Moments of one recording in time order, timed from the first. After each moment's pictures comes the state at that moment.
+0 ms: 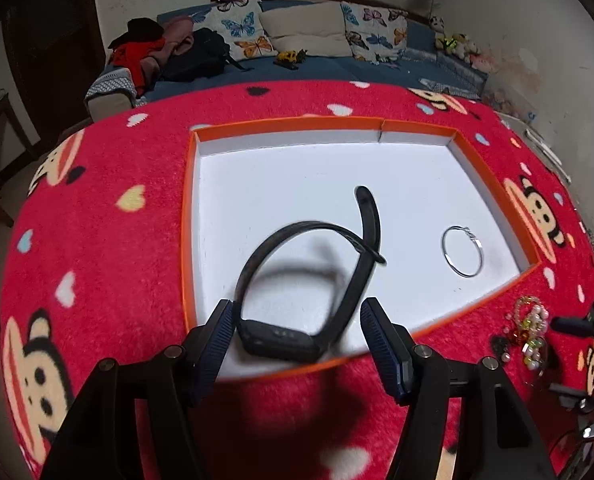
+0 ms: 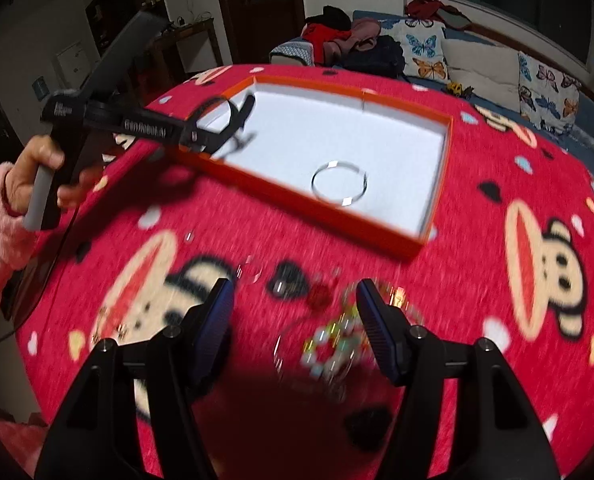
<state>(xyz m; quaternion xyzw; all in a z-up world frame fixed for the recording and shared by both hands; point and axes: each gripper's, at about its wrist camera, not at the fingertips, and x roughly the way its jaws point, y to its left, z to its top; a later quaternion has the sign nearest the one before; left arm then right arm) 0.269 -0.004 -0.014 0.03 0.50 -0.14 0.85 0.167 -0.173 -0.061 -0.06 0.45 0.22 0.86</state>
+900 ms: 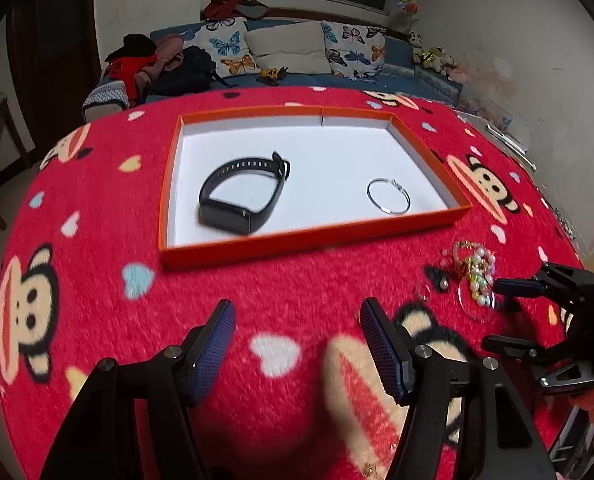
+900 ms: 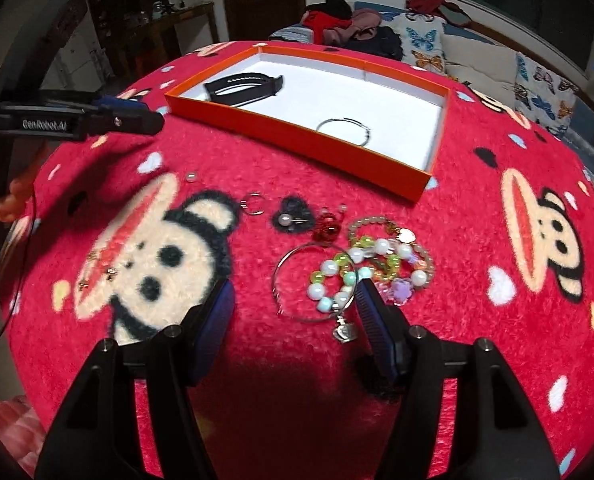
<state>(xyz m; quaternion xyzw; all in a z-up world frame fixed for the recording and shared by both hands) 0.153 -0.007 0.001 0.02 0.47 -0.17 0.87 0.140 -0.172 -0.079 -0.08 0.46 0.22 0.86</state>
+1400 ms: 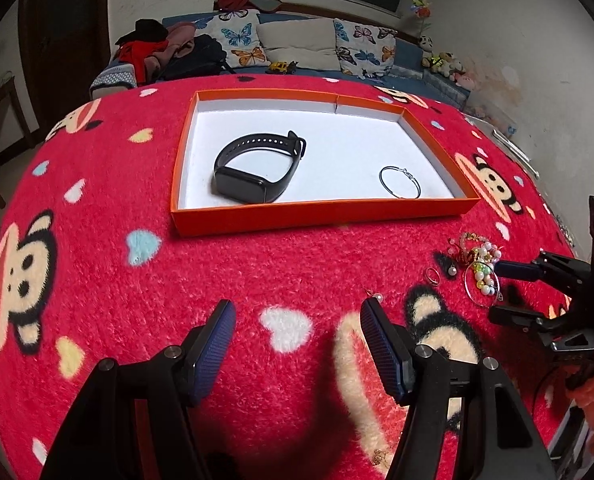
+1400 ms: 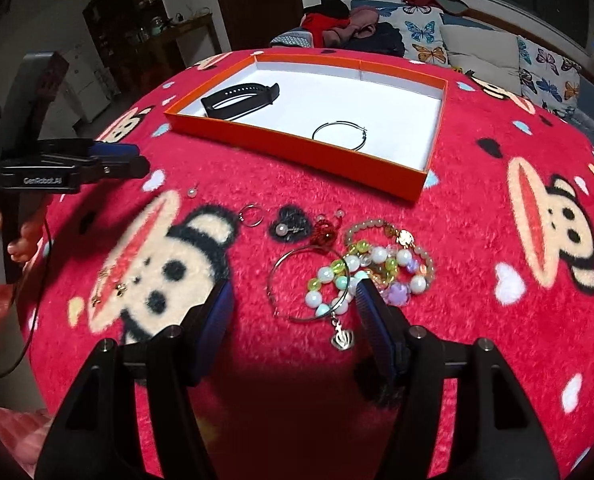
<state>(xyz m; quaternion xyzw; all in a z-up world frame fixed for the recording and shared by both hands) 0.150 0.008 -0.014 -0.01 0.48 -0.16 0.86 0.155 -0.181 -0.082 -0.04 0.46 0.22 0.86</state>
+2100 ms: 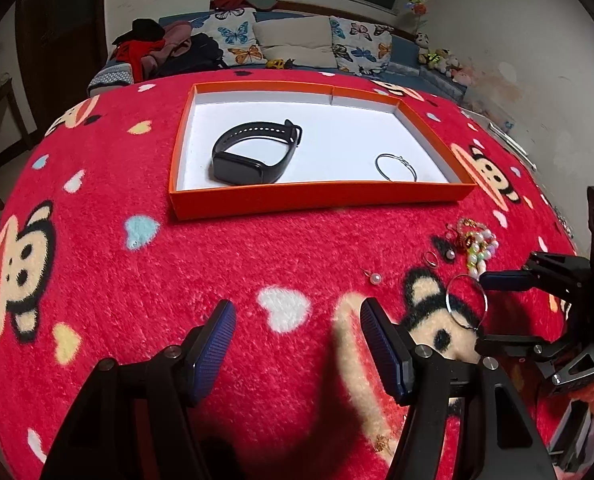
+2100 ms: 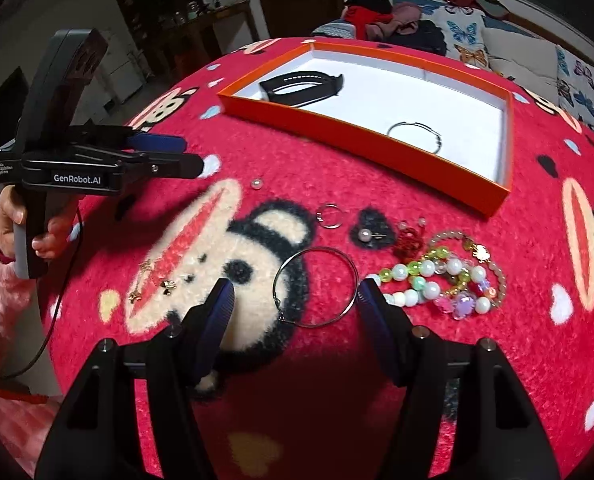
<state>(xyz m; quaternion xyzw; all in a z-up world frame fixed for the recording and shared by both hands) 0.136 0.006 -0.019 0.00 0.48 -0.17 0.86 0.146 -0.140 -0.082 -0.06 0.47 0.29 0.83</state>
